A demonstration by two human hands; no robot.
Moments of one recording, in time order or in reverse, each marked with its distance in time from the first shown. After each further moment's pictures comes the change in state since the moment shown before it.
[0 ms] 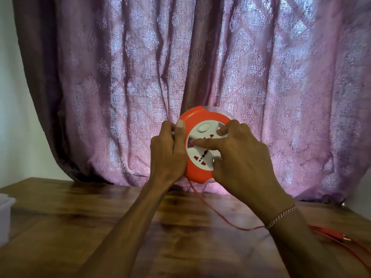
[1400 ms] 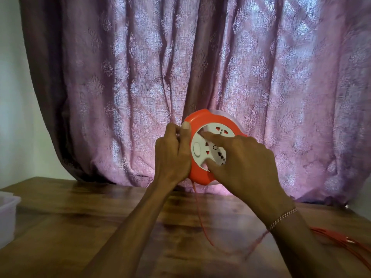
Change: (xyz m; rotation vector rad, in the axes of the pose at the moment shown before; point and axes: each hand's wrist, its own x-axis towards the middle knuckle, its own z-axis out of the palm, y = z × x) left_hand -0.002 -0.001 0.002 0.014 -0.017 -0.031; right_hand -0.002 -0.002 0.002 0.009 -0.028 0.120
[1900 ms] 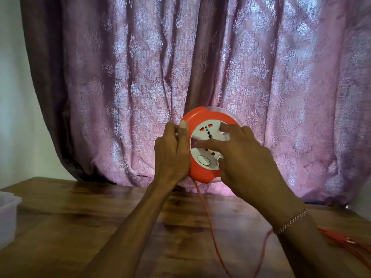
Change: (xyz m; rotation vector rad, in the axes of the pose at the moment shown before) left_hand 0.002 0.003 -0.003 -0.016 0.022 -0.004; right_hand 0.001 -0.001 -0.014 -0.041 -0.155 -0.084
